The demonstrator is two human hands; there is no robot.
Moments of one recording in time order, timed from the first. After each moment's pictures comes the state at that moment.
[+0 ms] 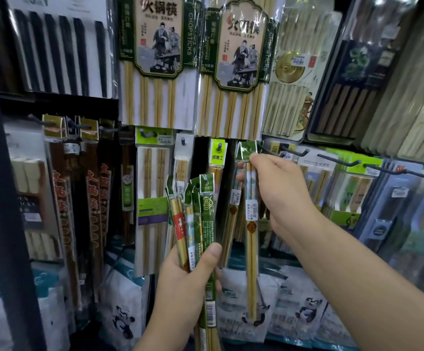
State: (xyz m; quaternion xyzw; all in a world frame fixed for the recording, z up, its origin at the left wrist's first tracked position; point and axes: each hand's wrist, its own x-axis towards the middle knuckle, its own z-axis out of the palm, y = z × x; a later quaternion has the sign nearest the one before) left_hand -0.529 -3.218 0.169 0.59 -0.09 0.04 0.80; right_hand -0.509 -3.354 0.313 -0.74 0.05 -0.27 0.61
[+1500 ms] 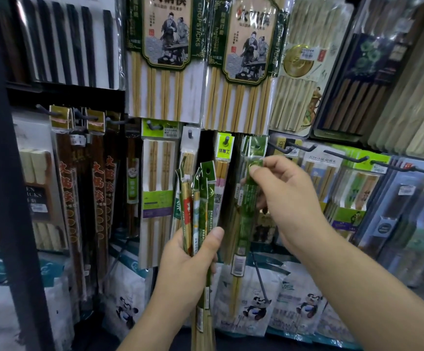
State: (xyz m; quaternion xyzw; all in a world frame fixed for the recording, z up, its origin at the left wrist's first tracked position) left_hand -0.523 -3.208 0.177 0.60 -0.13 0.06 0.79; right_hand -0.527 -3.356 0.290 -0.75 -0.04 -0.28 0.60
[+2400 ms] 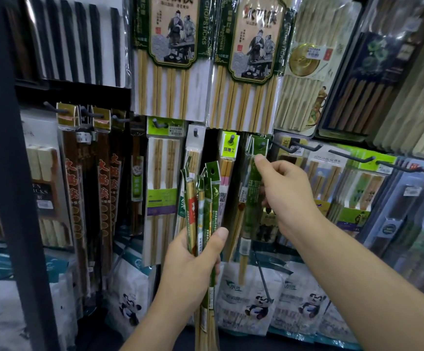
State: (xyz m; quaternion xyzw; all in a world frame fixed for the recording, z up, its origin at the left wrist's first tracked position) left_hand -0.525 -3.206 0.175 0.59 -0.14 0.05 0.79; right_hand -0.499 -3.360 0.289 -0.77 0.07 -0.30 0.56
